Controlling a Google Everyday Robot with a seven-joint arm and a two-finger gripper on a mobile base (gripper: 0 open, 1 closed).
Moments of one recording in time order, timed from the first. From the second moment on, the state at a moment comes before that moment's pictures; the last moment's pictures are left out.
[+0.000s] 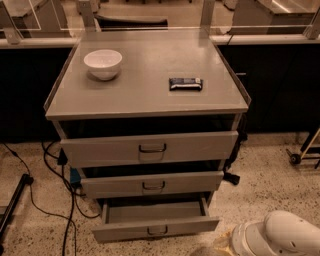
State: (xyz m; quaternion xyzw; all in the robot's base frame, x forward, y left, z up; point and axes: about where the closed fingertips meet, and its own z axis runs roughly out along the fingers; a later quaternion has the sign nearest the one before) arm 0.356 -0.206 0.453 -0.50 0.83 0.17 0.20
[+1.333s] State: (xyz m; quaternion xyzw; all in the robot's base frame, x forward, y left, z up) arm 0.388 -0.228 0.336 -0.50 0.81 0.14 0.27
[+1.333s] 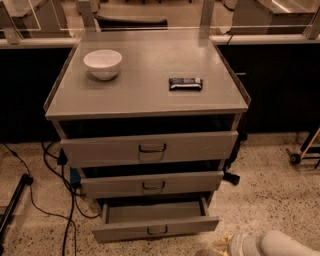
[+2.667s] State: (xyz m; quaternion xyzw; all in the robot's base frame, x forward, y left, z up) arm 0.443 -0.223 0.180 -0.51 0.79 0.13 0.31
